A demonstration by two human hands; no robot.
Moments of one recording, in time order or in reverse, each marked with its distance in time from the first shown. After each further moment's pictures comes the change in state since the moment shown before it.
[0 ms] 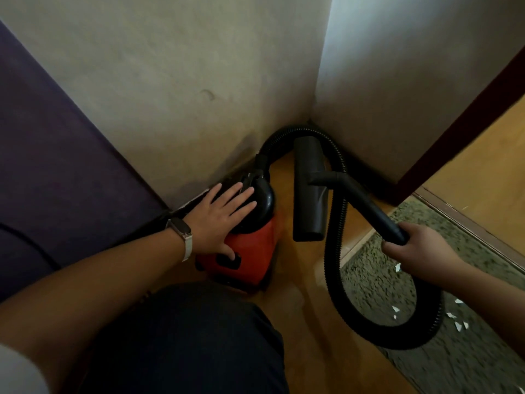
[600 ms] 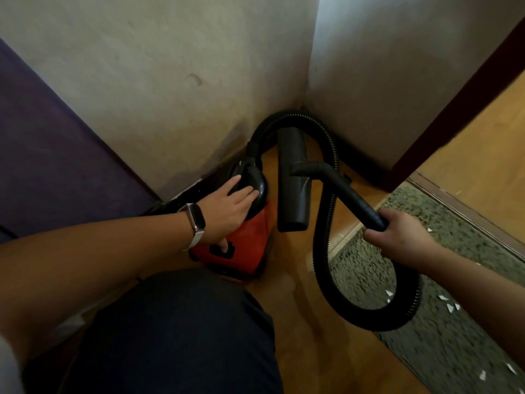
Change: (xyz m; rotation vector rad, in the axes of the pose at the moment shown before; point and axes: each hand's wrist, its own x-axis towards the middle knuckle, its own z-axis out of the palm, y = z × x) left_hand 0.021 0.025 -0.038 0.375 -0.215 0.230; right_hand 0.003 -0.006 0.015 0.014 -0.028 -0.022
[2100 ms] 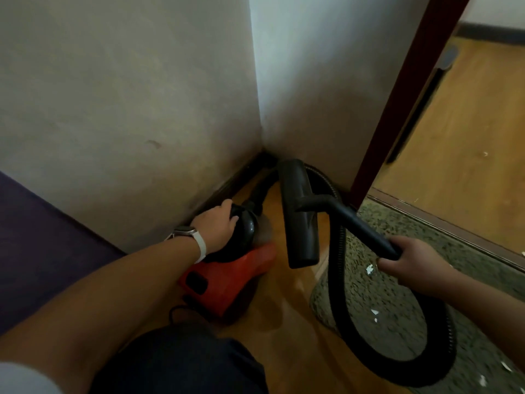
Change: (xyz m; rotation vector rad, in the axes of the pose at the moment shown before) left_hand 0.070 -0.020 -0.035 -0.963 0.269 -0.545; right_hand -0.030 0.066 -0.041 0.062 0.070 0.098
